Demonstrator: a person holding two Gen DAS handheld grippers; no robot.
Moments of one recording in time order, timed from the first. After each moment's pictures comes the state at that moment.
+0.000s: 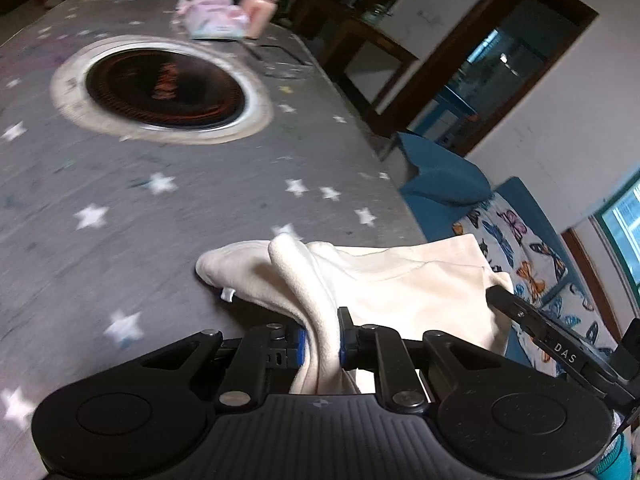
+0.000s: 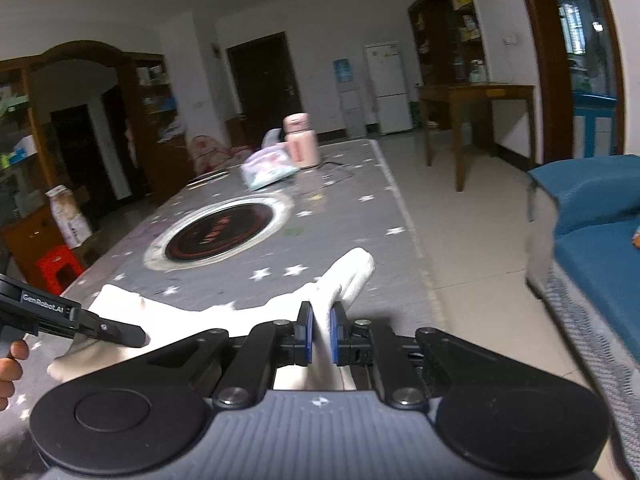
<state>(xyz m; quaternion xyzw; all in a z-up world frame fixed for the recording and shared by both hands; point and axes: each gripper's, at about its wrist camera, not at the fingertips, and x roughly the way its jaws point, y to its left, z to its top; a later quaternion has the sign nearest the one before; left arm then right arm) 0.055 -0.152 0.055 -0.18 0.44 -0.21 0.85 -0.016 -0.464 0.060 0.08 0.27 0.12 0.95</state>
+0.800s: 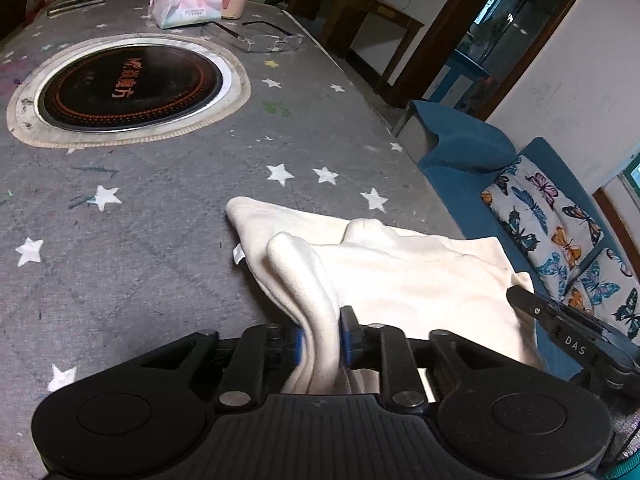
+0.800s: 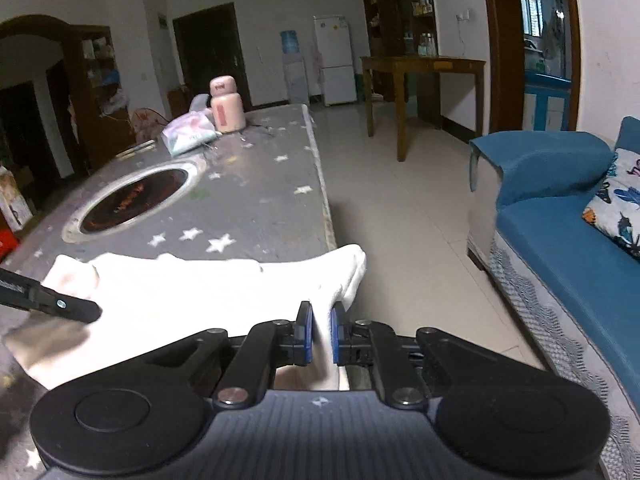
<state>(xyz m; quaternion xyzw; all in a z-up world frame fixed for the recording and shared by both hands) 0.089 -0.198 0.030 -0.11 0.46 -0.18 0.86 0.020 -0.497 0.012 0.06 0.32 0.04 0.95</state>
